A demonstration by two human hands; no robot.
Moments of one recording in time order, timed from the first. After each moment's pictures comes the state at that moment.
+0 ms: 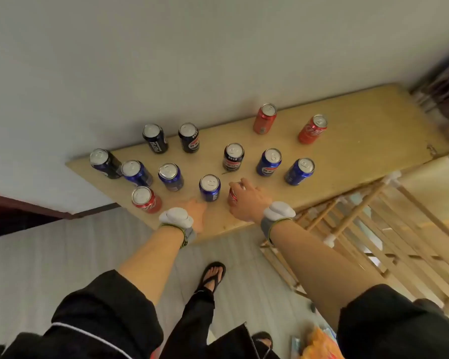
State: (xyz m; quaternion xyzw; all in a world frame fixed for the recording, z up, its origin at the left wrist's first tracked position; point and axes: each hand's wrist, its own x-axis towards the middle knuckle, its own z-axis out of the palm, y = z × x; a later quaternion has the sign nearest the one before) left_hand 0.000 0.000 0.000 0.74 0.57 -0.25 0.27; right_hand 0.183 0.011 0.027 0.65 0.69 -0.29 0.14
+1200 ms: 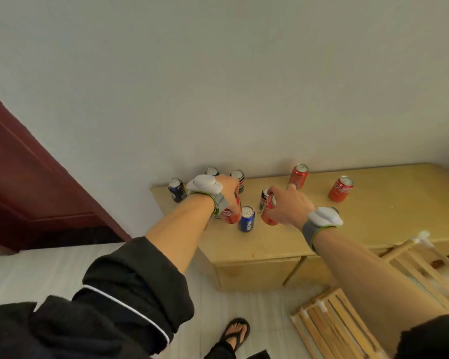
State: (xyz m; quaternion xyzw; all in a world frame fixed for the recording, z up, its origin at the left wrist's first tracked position) left_hand 0.000 -0.049 0.234 0.73 0.65 -0.08 0.20; right_hand 0.199 -0.031 0.175 0.64 0.75 -0.15 0.05
